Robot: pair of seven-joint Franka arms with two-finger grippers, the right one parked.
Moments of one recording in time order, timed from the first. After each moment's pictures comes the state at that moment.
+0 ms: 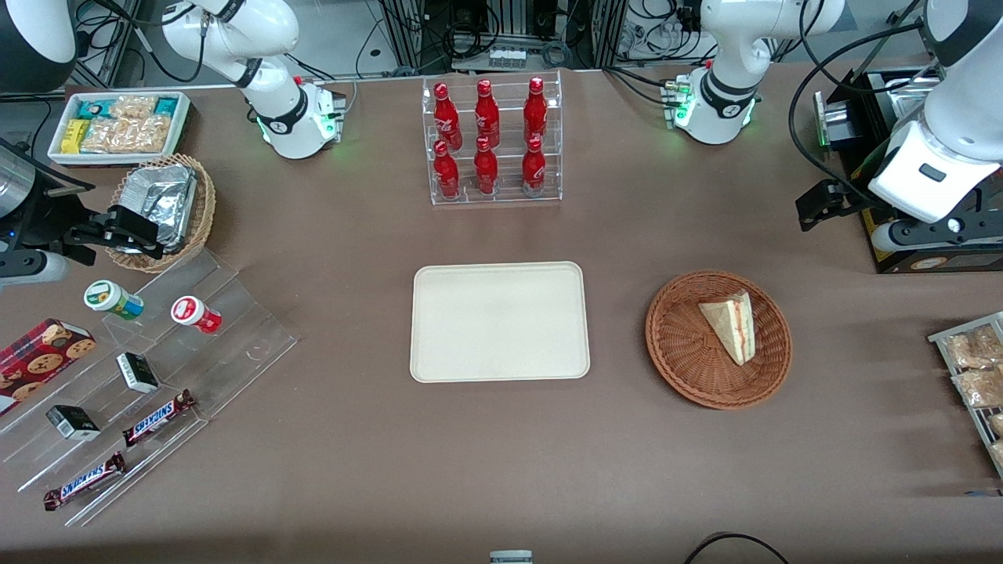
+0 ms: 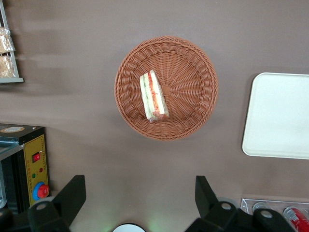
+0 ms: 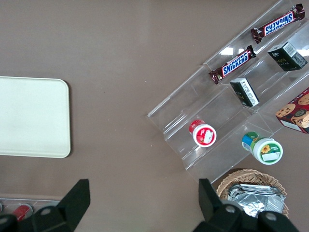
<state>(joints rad) -0.08 0.03 -0.08 -1.53 0.03 1.48 -0.23</state>
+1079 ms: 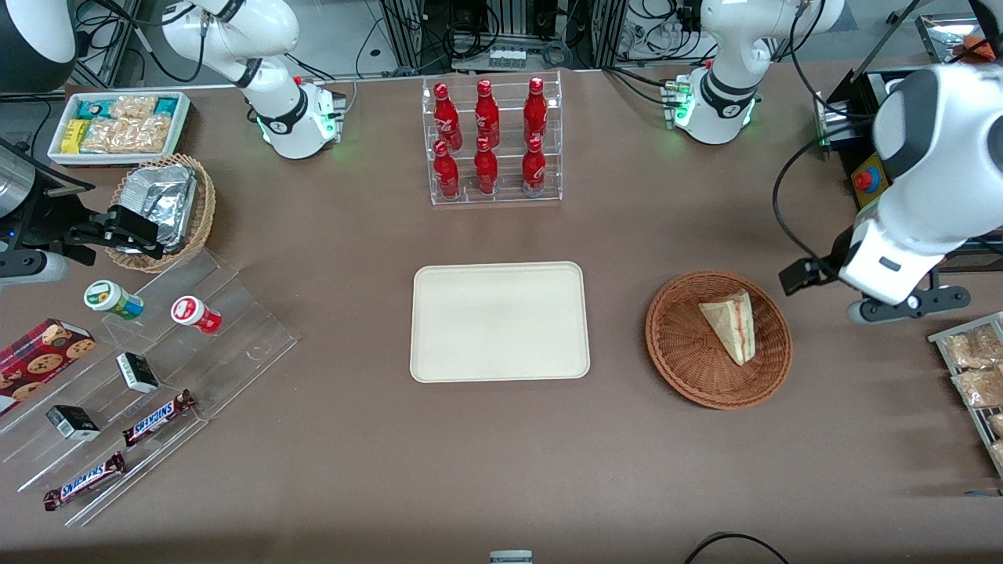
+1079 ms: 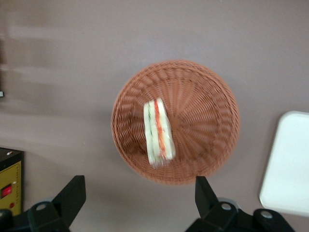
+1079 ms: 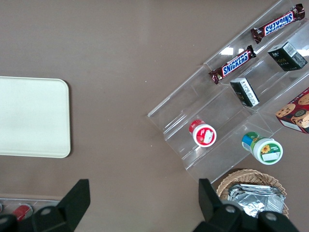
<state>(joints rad) -0.04 0.10 -0.07 -1.79 0.07 1.87 -0.32</state>
